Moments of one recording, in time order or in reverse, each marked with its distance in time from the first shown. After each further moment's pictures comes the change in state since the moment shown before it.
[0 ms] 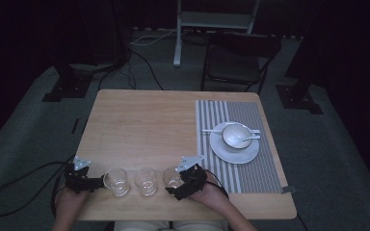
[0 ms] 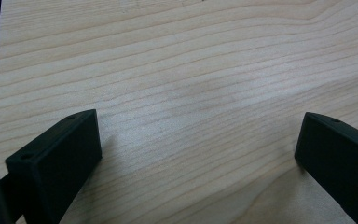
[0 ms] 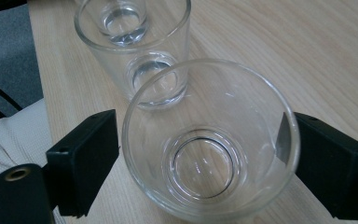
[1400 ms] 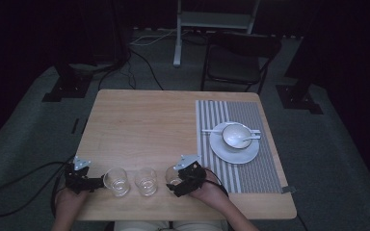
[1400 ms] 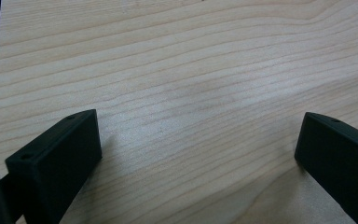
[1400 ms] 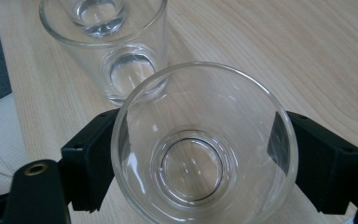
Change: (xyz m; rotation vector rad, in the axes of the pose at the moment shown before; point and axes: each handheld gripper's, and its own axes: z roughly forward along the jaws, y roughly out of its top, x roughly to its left) left arm 0.000 0.000 0.000 0.000 -0.001 0.001; right arm -0.001 0.006 0.001 0.048 -0.082 -0.011
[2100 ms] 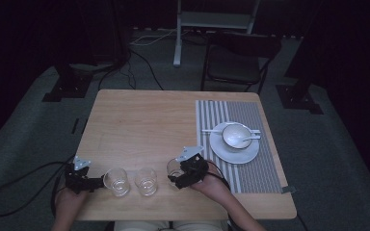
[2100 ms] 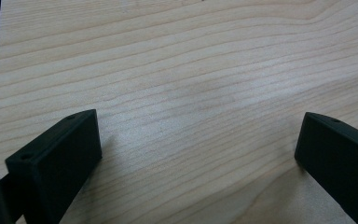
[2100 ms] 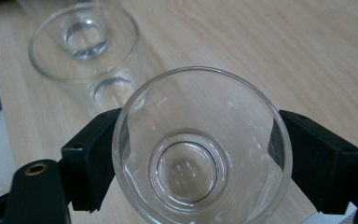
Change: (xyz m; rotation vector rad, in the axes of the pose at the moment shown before) left arm 0.000 0.000 0.000 0.000 0.000 0.000; right arm -0.014 0.017 -0.015 -0.029 -0.033 0.003
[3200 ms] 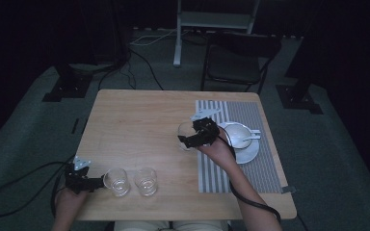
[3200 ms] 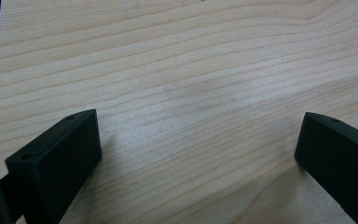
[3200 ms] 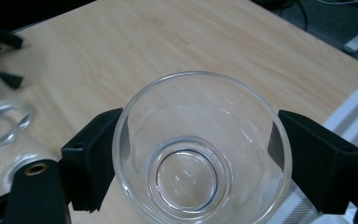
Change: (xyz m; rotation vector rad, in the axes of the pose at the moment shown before) left arm 0.000 0.000 0.000 0.001 0.000 0.000; right arm -0.089 0.049 -0.028 -0.096 -0.127 0.130
